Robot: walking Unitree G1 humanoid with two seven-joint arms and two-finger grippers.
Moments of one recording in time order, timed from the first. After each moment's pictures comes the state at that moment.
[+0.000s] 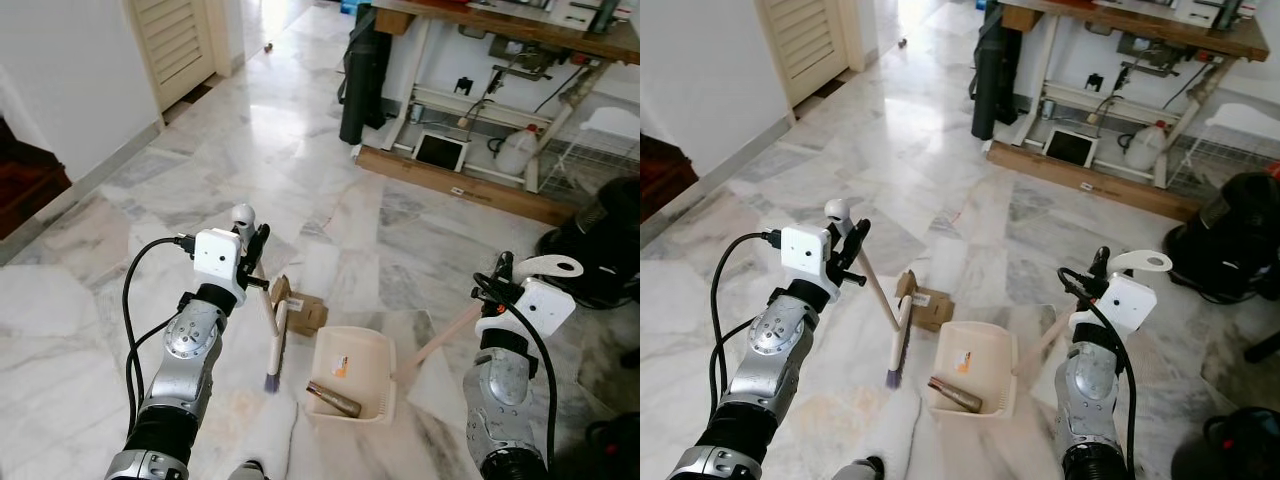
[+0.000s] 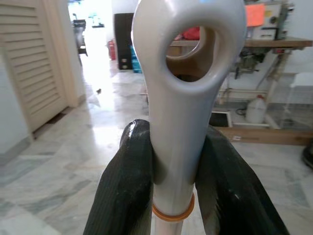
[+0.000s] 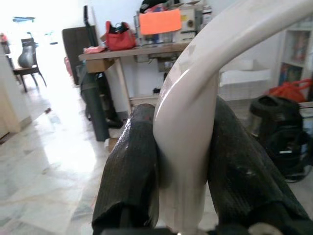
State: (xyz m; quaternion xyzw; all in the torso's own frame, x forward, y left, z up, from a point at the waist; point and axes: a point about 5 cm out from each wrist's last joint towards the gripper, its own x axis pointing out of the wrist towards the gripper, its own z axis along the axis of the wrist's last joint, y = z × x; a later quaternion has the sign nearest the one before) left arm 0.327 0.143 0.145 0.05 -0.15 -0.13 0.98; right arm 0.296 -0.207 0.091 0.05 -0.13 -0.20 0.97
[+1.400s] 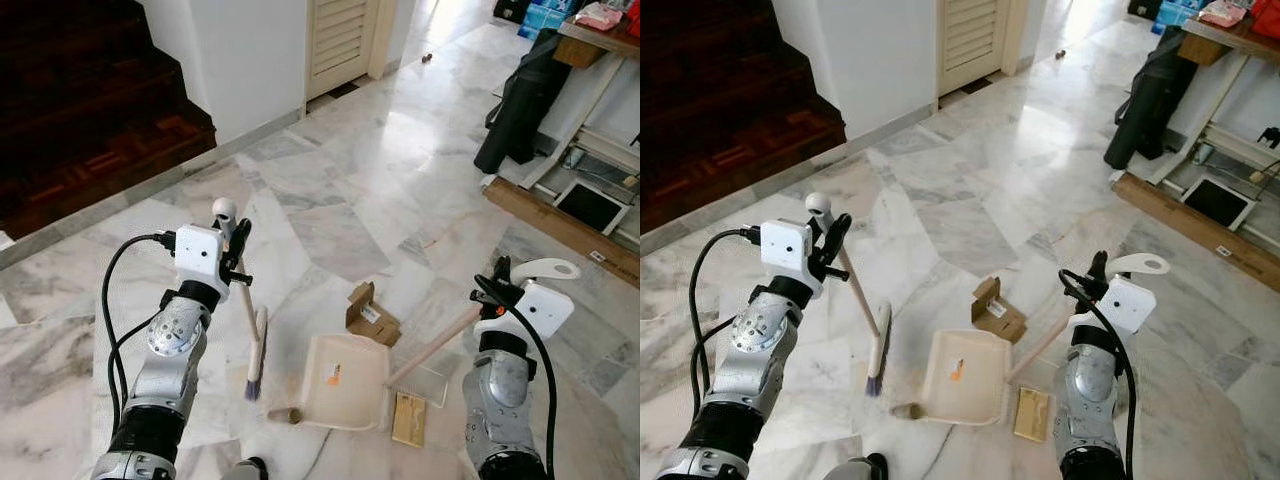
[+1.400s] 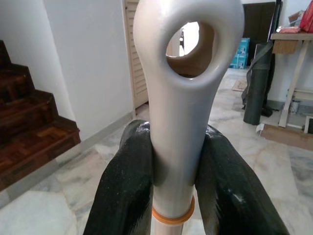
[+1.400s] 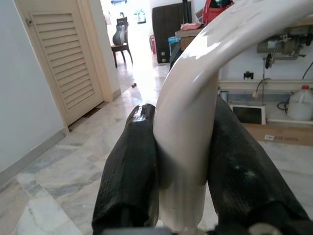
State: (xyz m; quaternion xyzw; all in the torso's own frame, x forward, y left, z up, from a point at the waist) left arm 0.326 0.162 0.145 0.06 -0.14 -0.10 0.98; right arm 0.296 -0.203 0.088 0.07 -0.11 -0.20 0.97
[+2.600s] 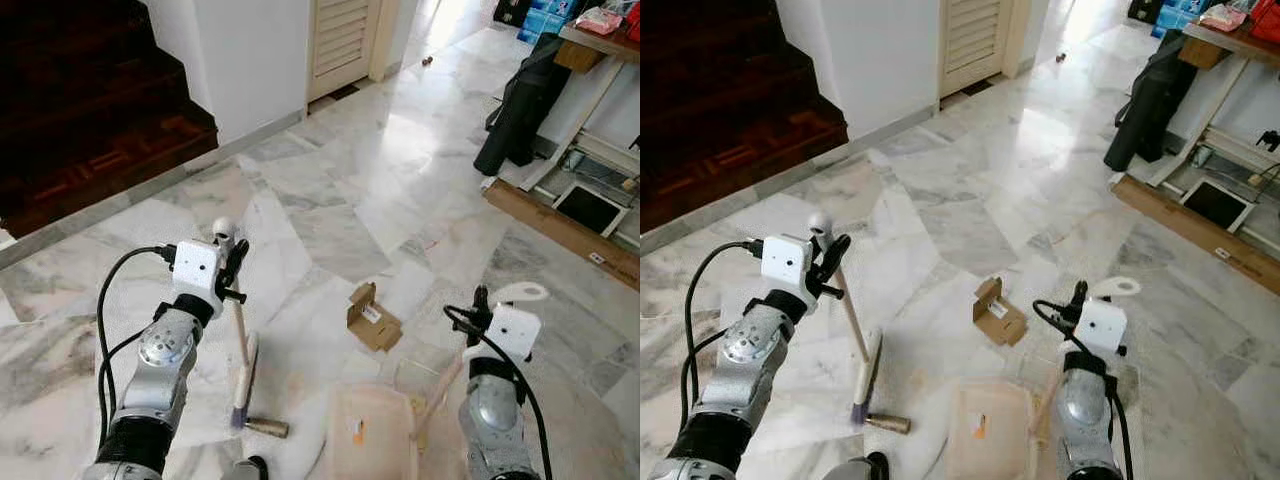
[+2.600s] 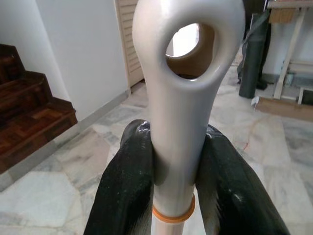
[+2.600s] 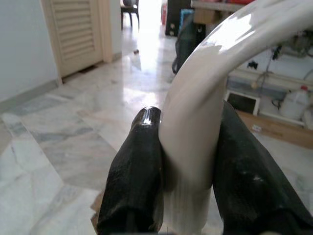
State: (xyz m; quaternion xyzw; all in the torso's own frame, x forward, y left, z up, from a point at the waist) left arm 0.322 0.177 0.132 0.09 -0.09 -0.12 0.98; right arm 0.277 -0.200 0.043 -0.02 -0.02 -0.18 0.98
